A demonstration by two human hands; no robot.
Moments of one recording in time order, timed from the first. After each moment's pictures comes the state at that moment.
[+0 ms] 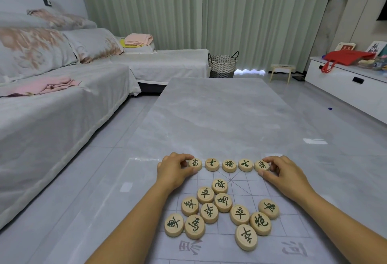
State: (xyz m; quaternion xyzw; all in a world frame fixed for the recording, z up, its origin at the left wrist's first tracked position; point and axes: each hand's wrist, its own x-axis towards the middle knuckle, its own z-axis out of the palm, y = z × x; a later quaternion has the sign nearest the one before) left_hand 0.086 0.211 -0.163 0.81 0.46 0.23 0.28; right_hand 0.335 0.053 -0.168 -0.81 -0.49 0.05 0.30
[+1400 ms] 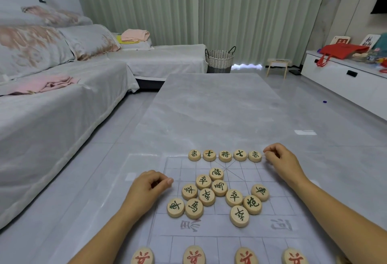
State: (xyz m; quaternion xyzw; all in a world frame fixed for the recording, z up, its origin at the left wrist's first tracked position) left_hand -0.006 0.157 -0.160 0.80 0.42 0.26 0.34; right_hand 0.331 0.043 -0.159 -0.77 -0.39 0.15 0.48
